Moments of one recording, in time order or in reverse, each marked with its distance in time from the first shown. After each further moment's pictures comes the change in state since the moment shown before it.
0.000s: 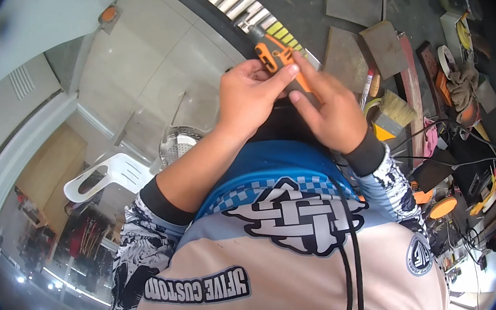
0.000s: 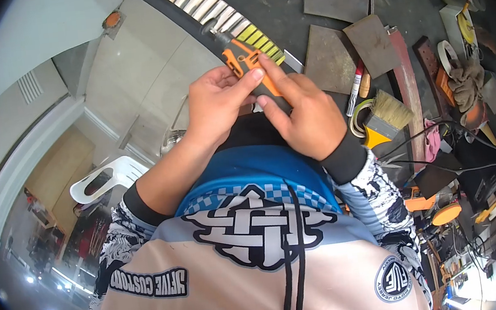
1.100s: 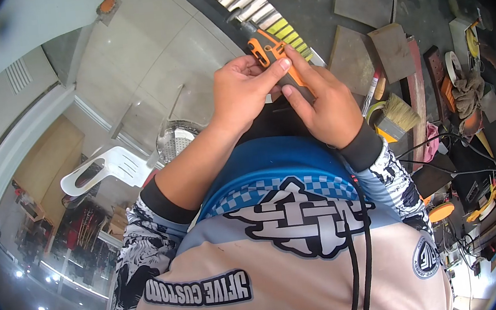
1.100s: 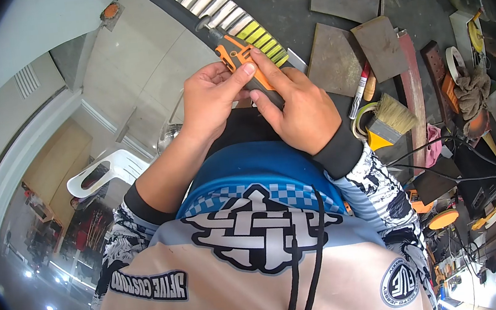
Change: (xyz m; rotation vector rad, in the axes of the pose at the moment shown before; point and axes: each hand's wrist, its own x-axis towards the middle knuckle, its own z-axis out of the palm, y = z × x) left_hand 0.017 -0.010 -0.016 0.026 0.066 -0.033; right_hand 0.016 0.010 0.016 -0.022 -0.054 -0.005
